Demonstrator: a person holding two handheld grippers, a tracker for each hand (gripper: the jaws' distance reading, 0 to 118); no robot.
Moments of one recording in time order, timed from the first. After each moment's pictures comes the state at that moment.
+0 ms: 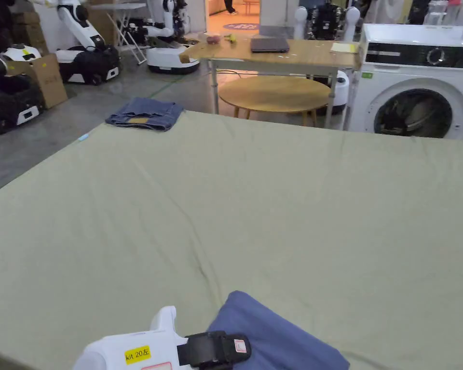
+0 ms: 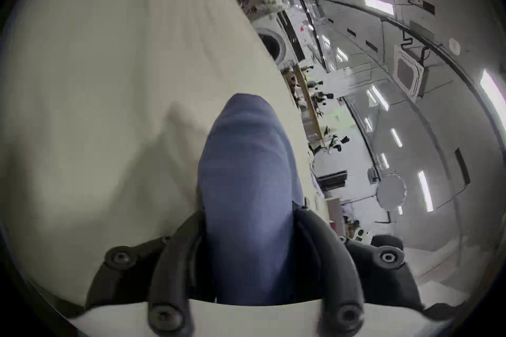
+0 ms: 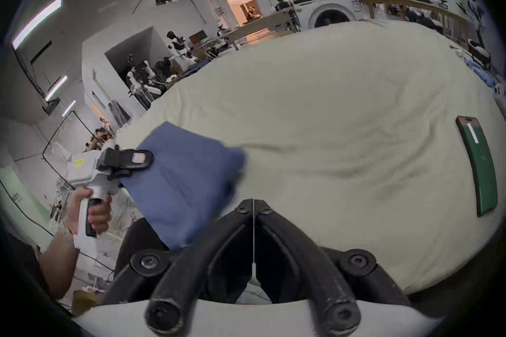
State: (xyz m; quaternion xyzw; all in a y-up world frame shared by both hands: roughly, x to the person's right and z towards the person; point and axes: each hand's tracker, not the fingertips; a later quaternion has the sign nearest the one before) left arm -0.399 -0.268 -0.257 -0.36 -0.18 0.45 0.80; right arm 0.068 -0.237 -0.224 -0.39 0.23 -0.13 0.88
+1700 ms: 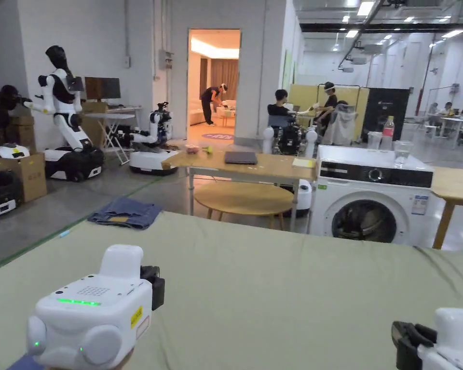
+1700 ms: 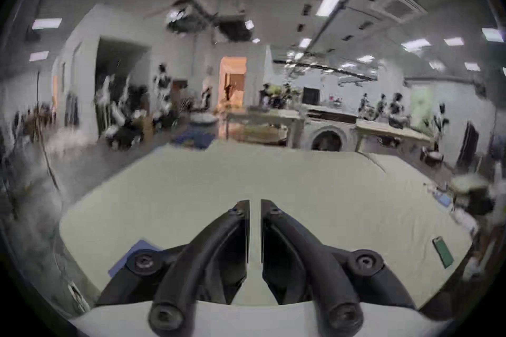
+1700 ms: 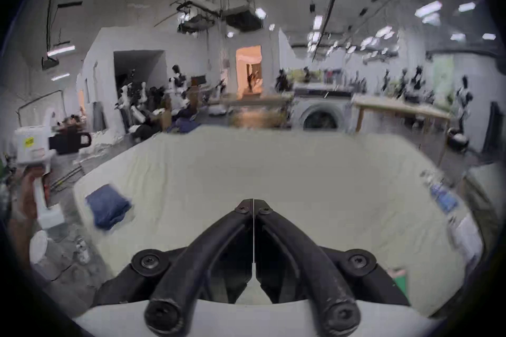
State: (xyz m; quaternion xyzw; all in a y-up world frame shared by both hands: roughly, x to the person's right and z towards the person) left arm -0.339 -0.051 -0.272 -0.12 0.07 0.00 0.99; right arm 0.066 -0.054 -0.280 -0.13 0.13 0.00 0.98
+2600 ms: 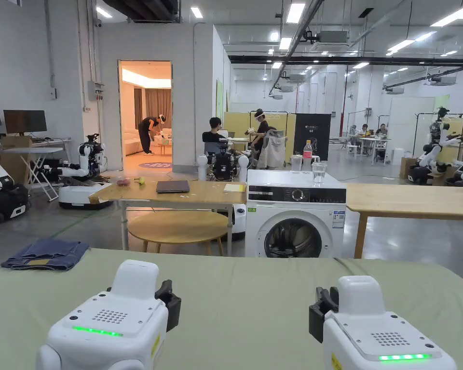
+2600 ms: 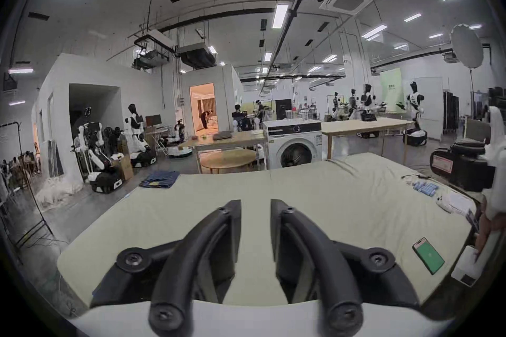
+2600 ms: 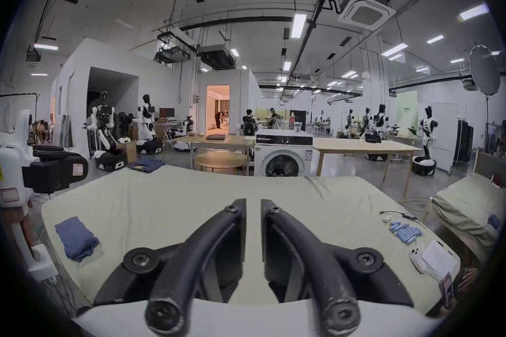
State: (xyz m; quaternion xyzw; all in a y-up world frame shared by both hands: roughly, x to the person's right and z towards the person) left arm -0.207 -0.010 -0.262 -0.08 0.02 -0.04 1.00; right arm 0.079 -0.020 -0.262 -0.06 0.06 0.01 1.00
